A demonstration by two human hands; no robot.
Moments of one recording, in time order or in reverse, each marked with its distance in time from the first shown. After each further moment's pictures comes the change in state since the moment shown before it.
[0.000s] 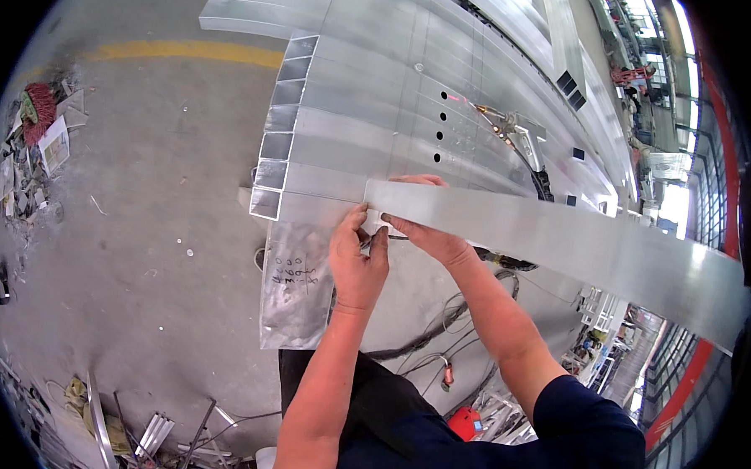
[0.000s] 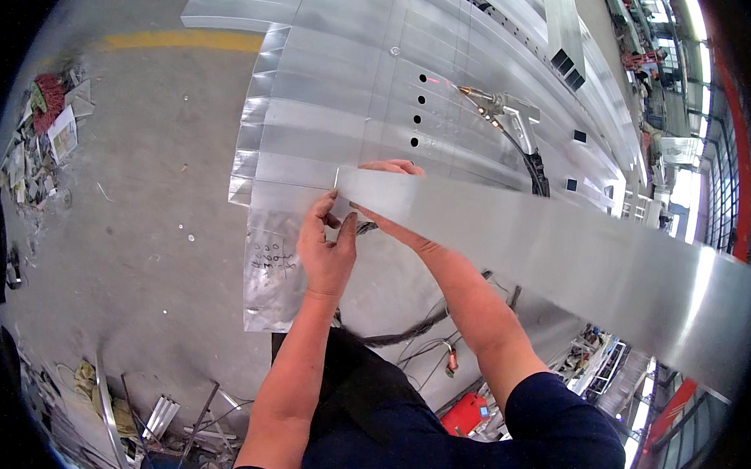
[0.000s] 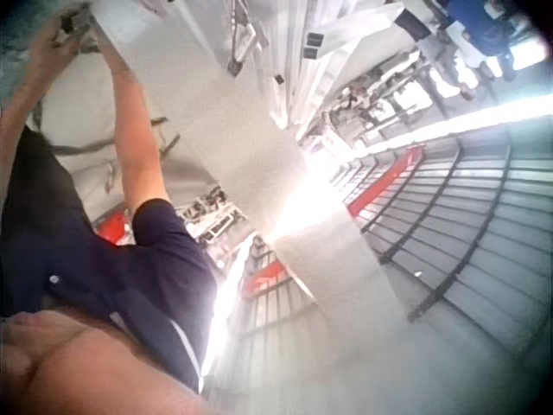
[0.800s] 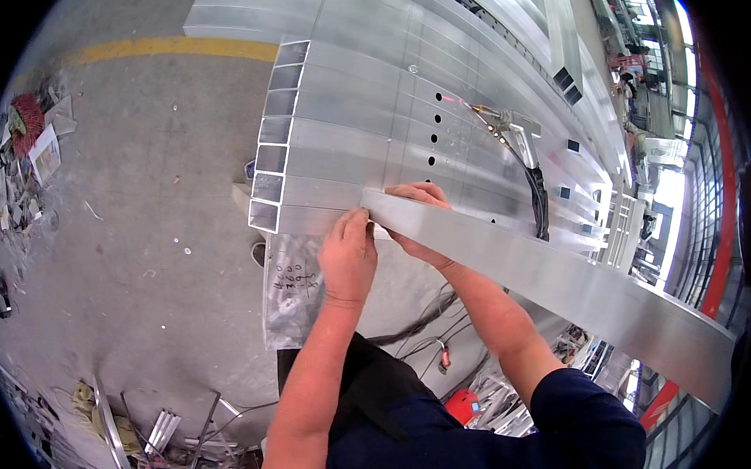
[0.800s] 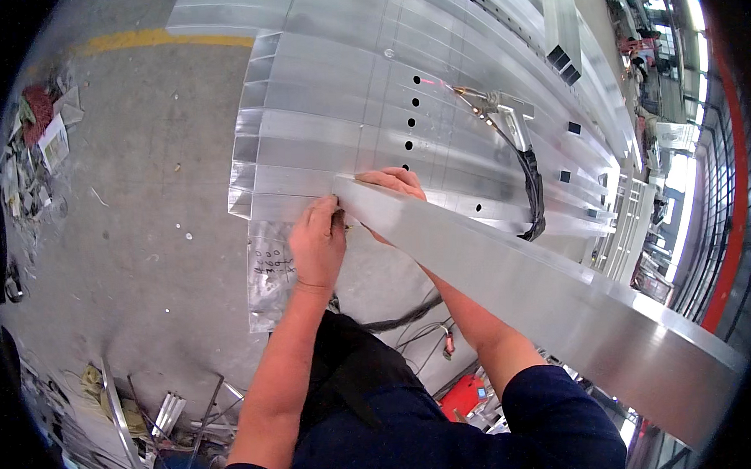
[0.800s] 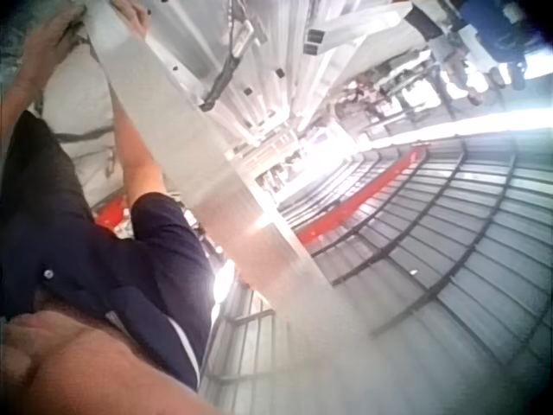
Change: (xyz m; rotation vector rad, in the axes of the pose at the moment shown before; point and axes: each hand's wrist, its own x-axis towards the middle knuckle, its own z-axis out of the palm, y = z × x) left_hand 0.031 0.002 -0.010 0.350 -0.239 0.040; right_hand -0.002 0.017 0.003 -0.086 -0.016 -0.087
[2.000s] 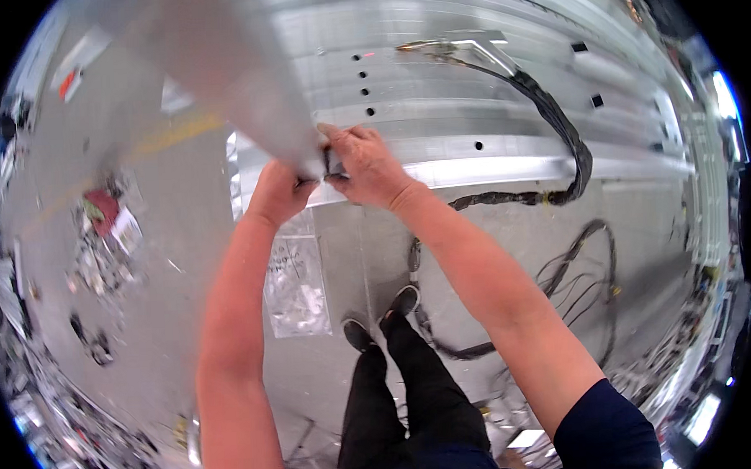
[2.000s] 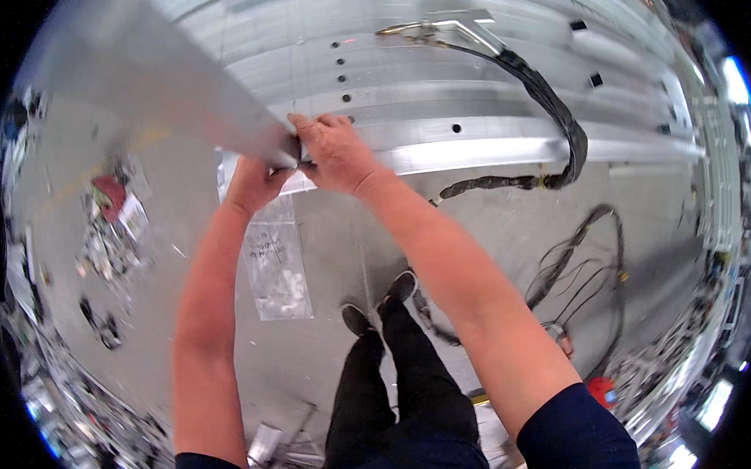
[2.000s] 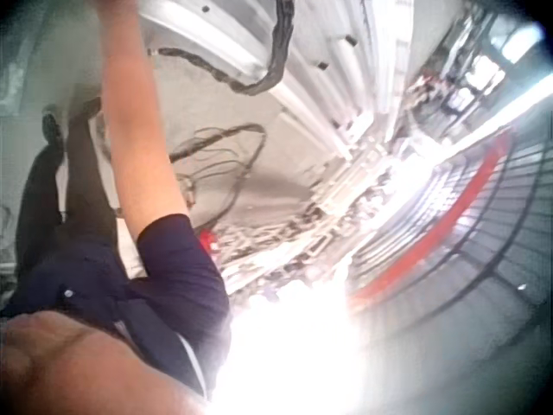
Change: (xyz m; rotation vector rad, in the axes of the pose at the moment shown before) left_hand 0.064 0.007 -0.021 0.230 -0.491 0.472; right_hand -0.034 0.013 0.015 0.241 0.307 0.040
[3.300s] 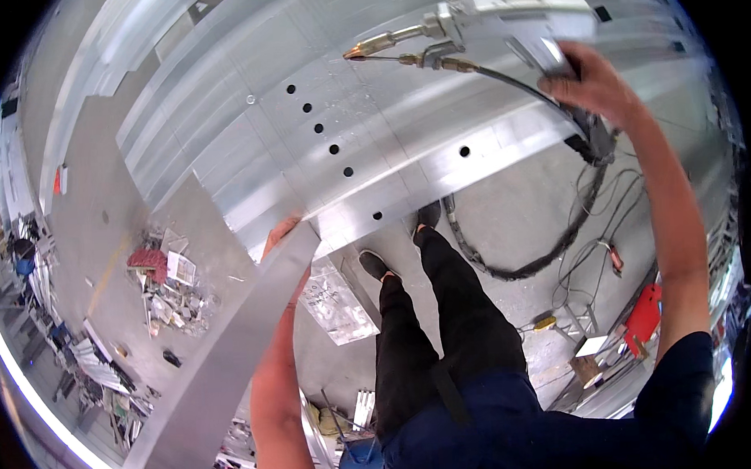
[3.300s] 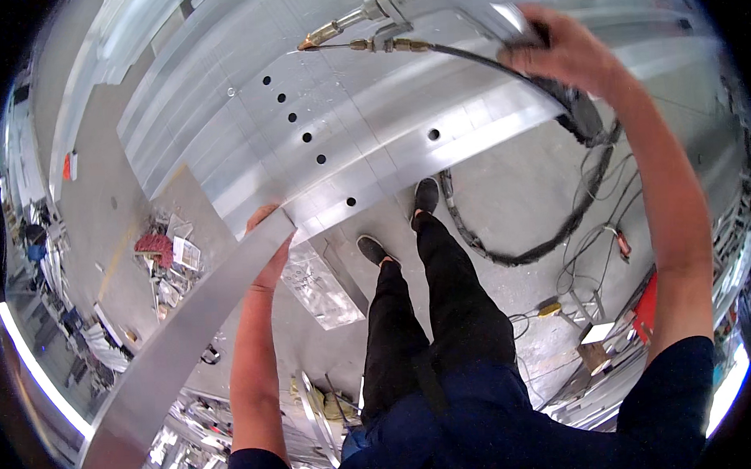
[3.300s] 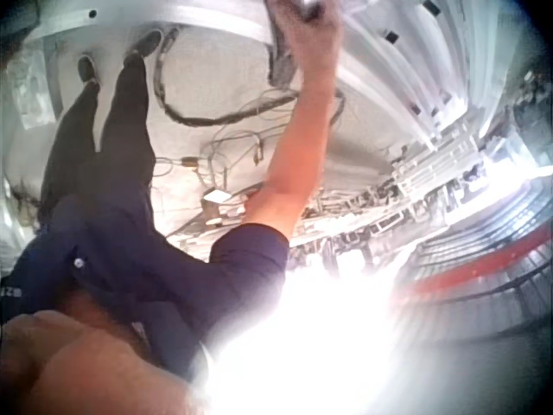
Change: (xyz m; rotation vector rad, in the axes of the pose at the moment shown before) left_hand 0.004 -0.012 -0.002 0.044 -0.111 -0.038; right_hand -0.038 0.116 -0.325 0.140 -0.102 0.916
